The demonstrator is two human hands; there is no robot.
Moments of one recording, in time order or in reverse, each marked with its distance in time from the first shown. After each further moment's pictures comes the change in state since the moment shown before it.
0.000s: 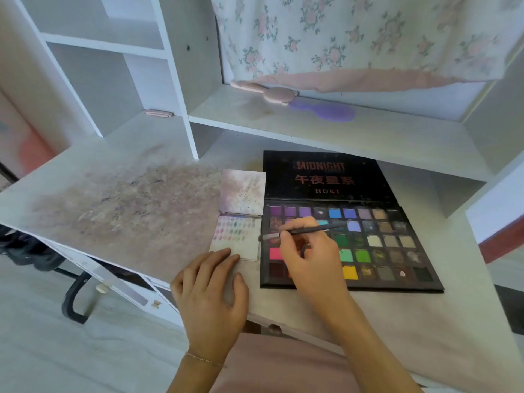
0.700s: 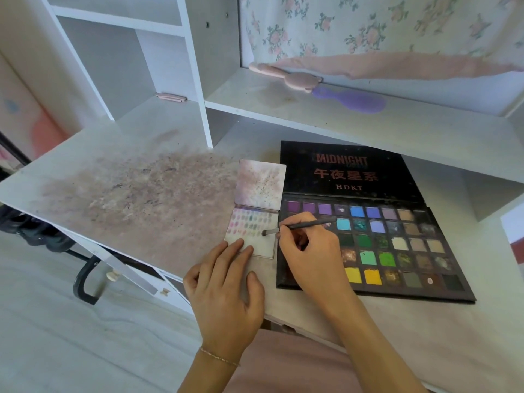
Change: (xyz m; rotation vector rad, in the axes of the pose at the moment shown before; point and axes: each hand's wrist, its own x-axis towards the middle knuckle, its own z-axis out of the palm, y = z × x) left_hand 0.000 -0.001 0.003 0.017 -0.015 0.000; right_hand 0.013 0.006 0.022 -0.147 -0.086 -0.001
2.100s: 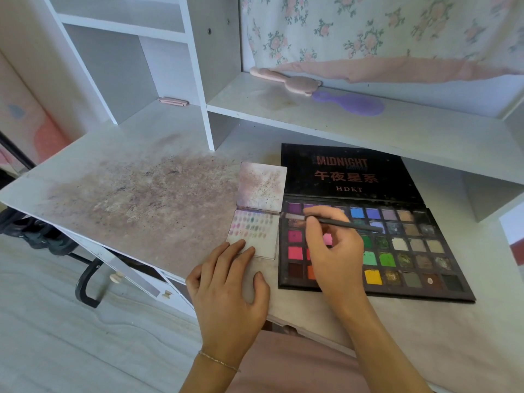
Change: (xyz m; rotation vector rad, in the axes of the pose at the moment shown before) left_hand 0.003 0.005 -0.010 -0.004 -0.107 -0.061; right_hand -0.003 -0.004 -0.011 0.229 0.254 -0.025
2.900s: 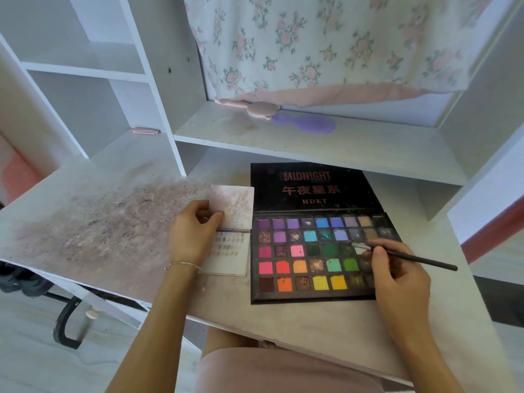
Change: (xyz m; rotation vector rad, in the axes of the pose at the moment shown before) left_hand 0.122 -0.014 0.021 -0.352 -0.205 -0.336; right_hand -0.017 0.023 -0.106 -0.109 0.278 0.169
